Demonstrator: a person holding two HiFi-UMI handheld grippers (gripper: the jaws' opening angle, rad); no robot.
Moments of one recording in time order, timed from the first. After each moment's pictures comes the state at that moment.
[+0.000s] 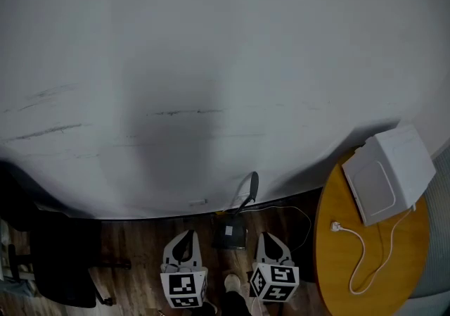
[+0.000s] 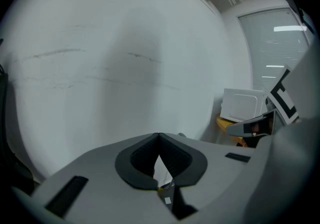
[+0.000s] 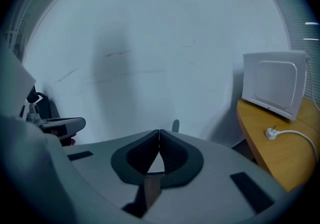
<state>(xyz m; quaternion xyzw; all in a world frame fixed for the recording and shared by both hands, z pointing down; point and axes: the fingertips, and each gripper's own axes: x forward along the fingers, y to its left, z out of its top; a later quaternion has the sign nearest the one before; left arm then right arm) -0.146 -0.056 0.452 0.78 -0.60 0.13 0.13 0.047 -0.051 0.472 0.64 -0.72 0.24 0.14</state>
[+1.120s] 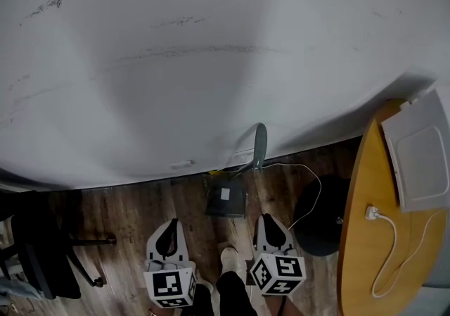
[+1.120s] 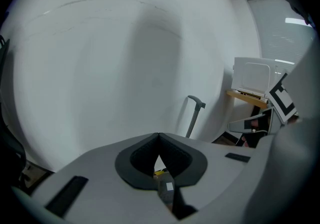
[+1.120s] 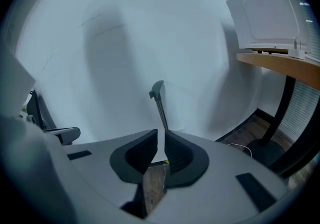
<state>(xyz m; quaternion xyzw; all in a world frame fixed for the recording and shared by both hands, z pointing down) -0.137 -0.074 0.628 0.75 -0.61 0.18 0.18 0.076 -0.075 0.655 0.63 -0.70 0.31 0.13</state>
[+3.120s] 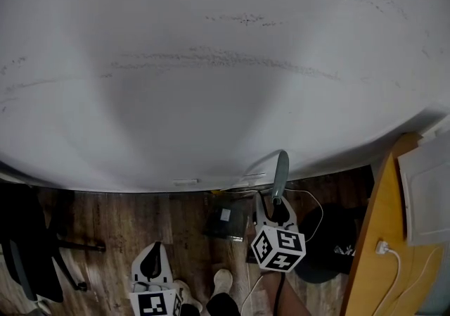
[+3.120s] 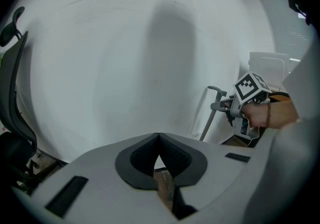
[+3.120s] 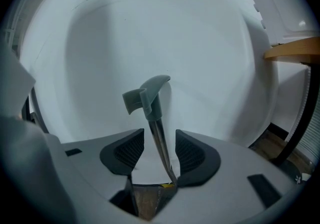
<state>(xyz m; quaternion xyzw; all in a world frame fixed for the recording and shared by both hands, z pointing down) -0.188 -0.066 0.672 0.70 -0.66 0.16 0.22 0.061 -0.210 0.696 0.63 -0.73 0.25 0.12</state>
